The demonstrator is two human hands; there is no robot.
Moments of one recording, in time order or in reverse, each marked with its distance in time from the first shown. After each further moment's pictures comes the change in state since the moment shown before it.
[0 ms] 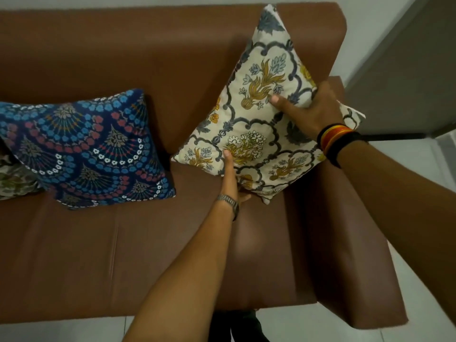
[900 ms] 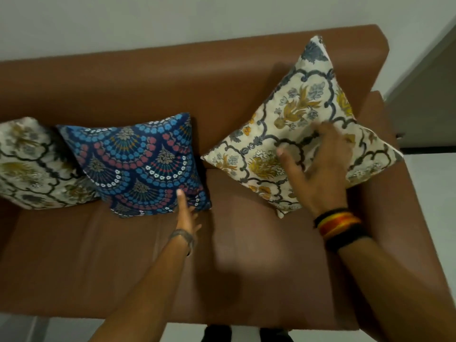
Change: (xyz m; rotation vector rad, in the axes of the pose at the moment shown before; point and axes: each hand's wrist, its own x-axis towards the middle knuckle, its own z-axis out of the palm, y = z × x) left_hand -0.030 0.048 -0.178 0.089 0.389 0.096; right_hand -0.106 -0.028 0.053 0.066 0.160 -0.287
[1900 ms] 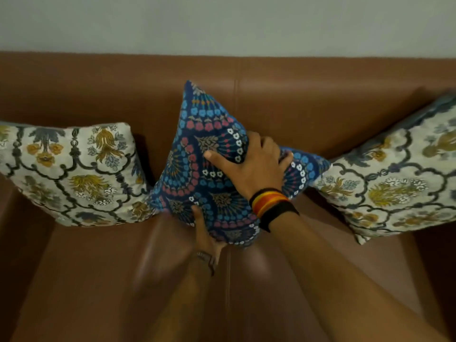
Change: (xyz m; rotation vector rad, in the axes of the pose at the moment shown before) left_hand 0.112 0.074 -0.192 -0.423 -0.245 -0.085; right_hand -0.011 -0.263 0.295 -0.155 -0.299 0.111
